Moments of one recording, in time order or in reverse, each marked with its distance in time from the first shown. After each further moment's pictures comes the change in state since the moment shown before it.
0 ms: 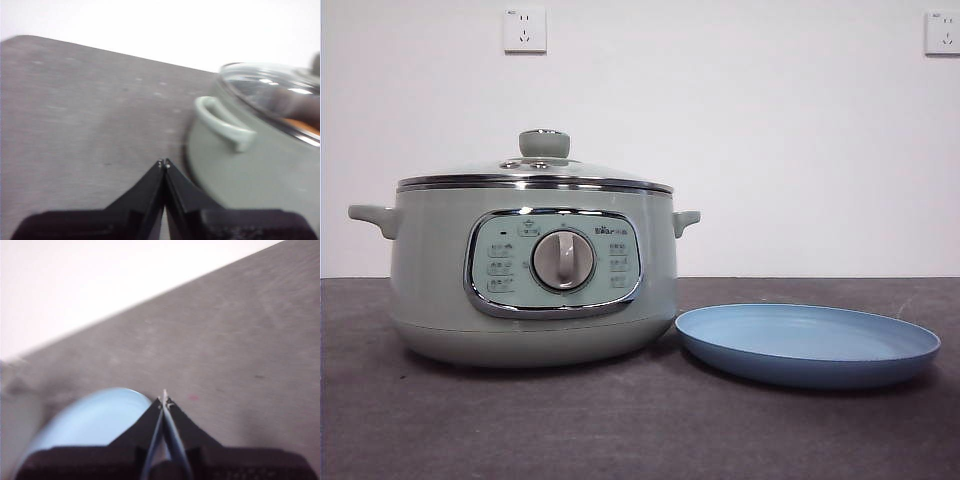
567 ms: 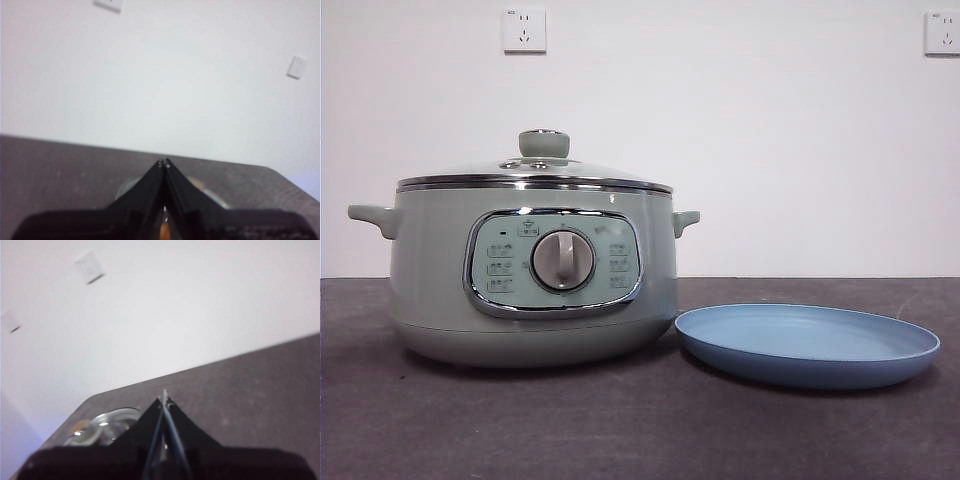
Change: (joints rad) left arm 0.000 0.164 0.534 -0.114 0.193 -0.076; right arm 0.003 0.350 0.573 -0.055 -0.288 0.016
